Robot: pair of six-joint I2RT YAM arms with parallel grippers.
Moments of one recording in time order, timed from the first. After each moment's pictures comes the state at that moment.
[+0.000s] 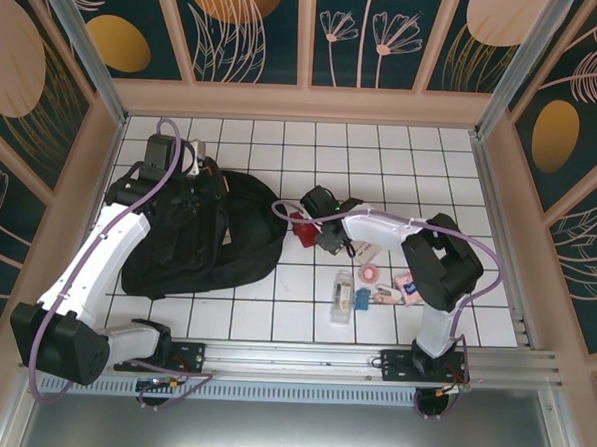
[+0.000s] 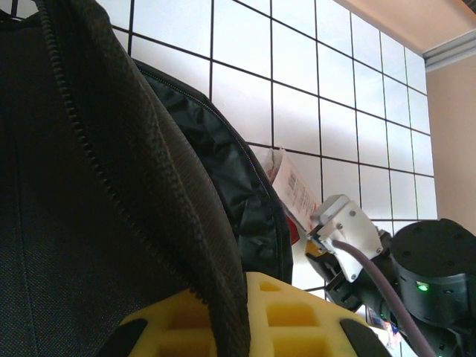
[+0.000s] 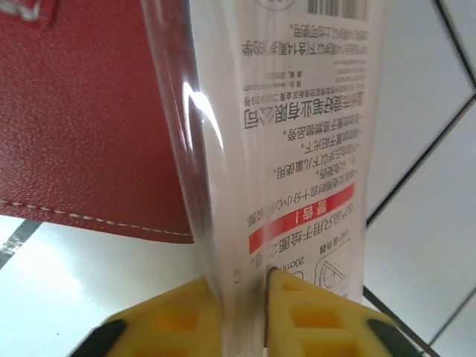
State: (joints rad) left arm -0.25 1.23 1.17 -0.72 0.33 -0.60; right arm 0.75 1.83 1.16 -0.63 0.33 -0.16
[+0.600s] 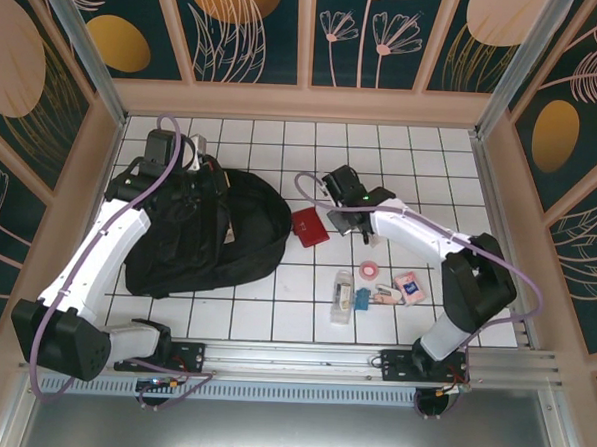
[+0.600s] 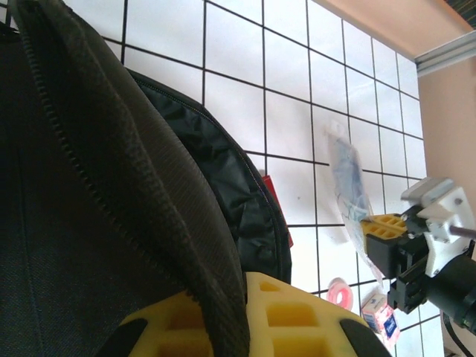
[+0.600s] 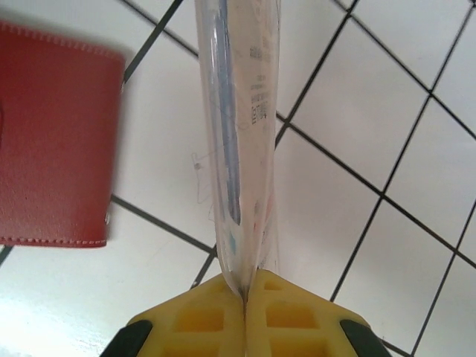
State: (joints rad) left arm -0.25 1.25 1.21 -0.72 0.34 -0.60; right arm 0.65 1.62 1.17 -0.62 0.34 -0.09
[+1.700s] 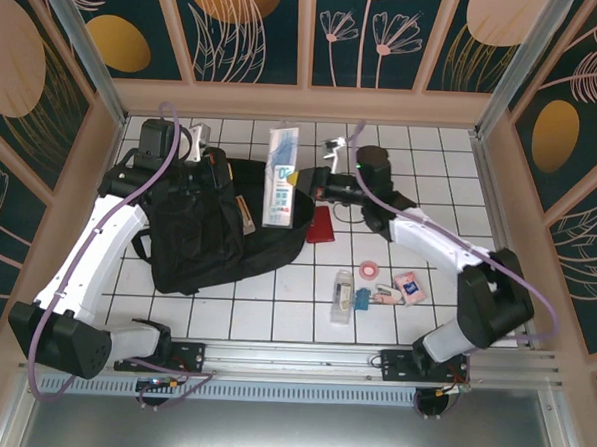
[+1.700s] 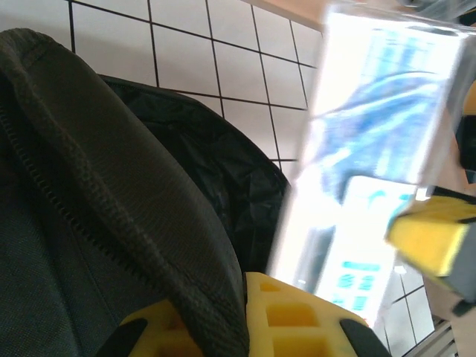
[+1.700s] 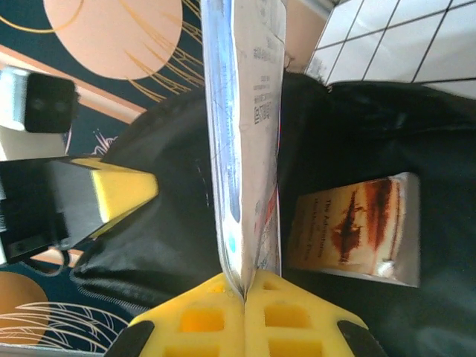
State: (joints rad) left arm -0.25 1.26 1.30 -0.75 0.42 -0.51; right arm 0.58 1.55 1.04 0.28 -0.69 0.88
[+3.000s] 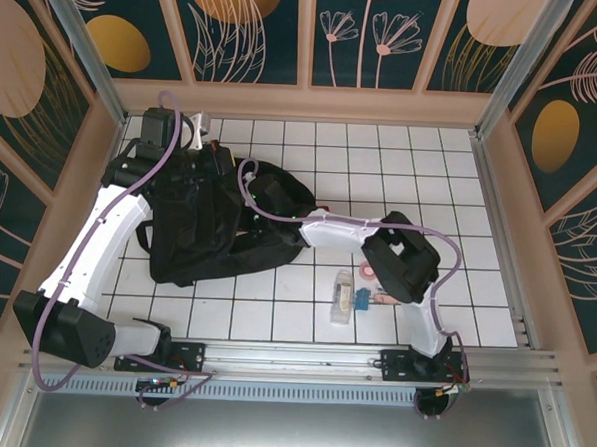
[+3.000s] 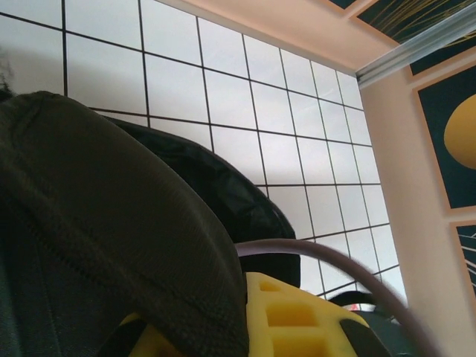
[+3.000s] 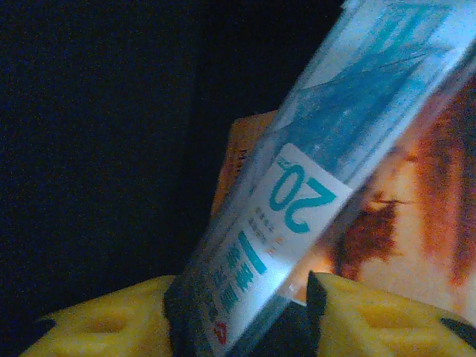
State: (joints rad) left arm -0.25 1.32 1.37 -0.71 0.41 -0.55; right arm 0.94 2.02 1.39 0.09 -0.26 0.80
